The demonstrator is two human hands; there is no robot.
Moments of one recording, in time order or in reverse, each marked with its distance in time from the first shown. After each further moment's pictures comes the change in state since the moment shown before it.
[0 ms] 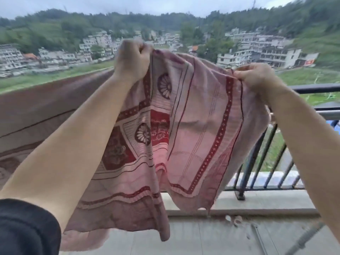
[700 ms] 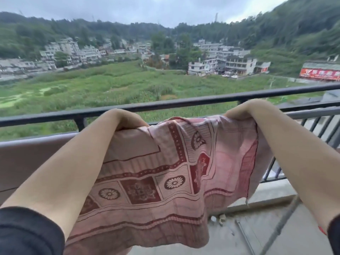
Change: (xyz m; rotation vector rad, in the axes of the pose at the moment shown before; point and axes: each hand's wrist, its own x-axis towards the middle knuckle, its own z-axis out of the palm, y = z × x) left_hand -0.056 -0.040 0.038 -0.030 -1.398 -0.562; right_hand -0.040 0.009 -0.016 -0.729 -0.653 0.713
